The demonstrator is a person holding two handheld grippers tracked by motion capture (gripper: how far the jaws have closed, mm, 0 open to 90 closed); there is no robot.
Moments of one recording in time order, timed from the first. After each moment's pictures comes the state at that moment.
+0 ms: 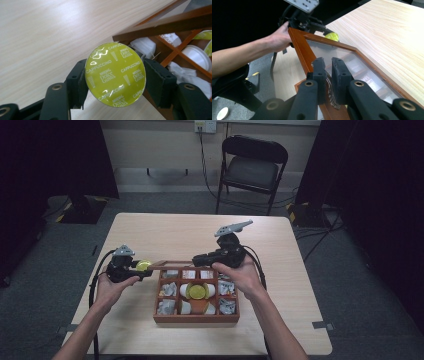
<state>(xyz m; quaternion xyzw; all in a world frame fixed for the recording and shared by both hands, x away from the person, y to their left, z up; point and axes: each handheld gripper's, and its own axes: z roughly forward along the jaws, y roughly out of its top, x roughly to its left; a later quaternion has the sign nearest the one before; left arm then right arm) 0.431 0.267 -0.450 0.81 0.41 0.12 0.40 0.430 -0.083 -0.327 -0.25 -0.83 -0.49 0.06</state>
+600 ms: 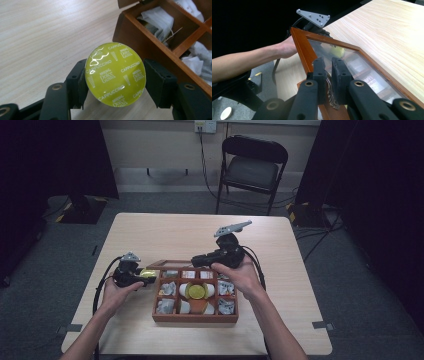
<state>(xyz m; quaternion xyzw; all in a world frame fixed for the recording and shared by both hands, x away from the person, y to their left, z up) 0.438 0.262 -0.483 0.83 0.42 0.09 0.36 0.431 -0.081 -0.329 -0.25 -0.83 -0.49 0.07</state>
